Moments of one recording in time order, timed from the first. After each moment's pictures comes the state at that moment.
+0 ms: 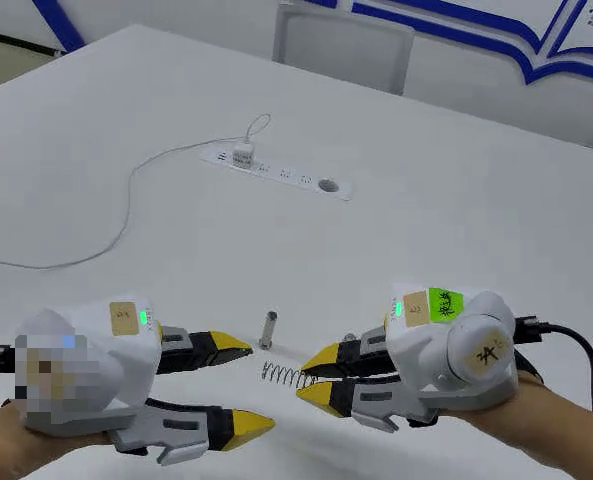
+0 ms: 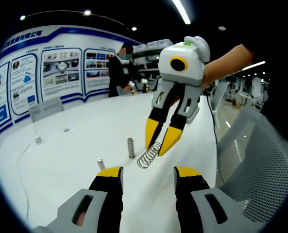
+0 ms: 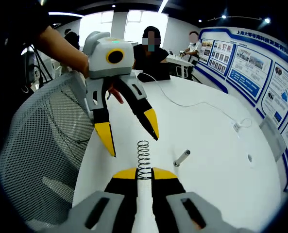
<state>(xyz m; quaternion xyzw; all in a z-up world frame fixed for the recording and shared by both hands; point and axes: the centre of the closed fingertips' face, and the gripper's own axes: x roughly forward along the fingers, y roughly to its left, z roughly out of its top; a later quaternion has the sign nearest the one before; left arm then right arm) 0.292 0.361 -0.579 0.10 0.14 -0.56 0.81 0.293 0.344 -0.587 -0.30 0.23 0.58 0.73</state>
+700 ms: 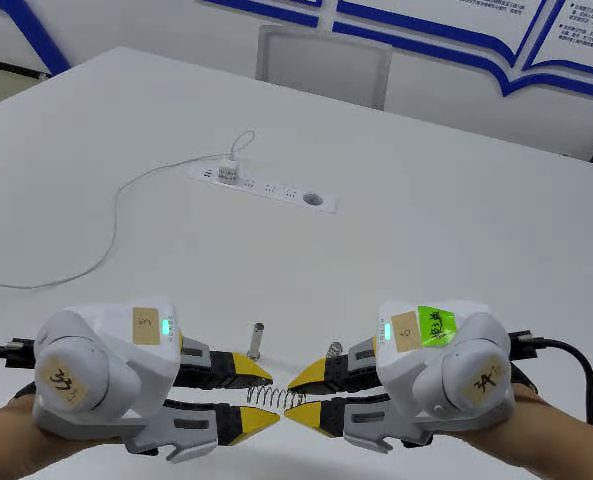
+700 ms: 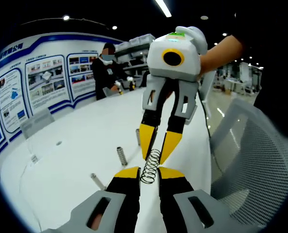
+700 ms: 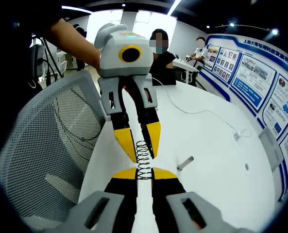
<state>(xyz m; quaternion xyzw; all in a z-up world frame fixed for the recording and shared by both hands) 0.280 0.345 -0.570 0.16 0.13 -0.59 0.78 0.276 0.347 -0.576 -0.32 0.21 0.59 0.72</state>
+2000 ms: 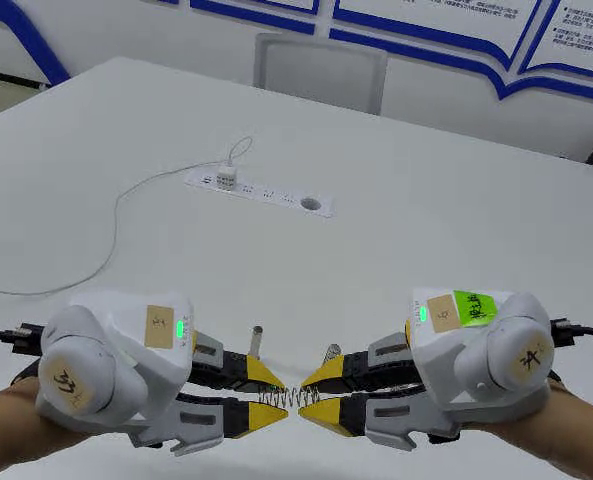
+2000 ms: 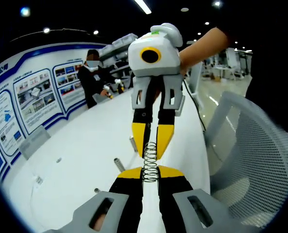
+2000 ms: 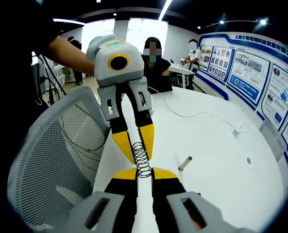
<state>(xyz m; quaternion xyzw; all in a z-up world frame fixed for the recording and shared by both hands) 0.270 0.335 -0.551 0.22 0.10 -0.62 0.74 0.271 0.336 -0.548 -0.25 0.21 0.59 0.74</state>
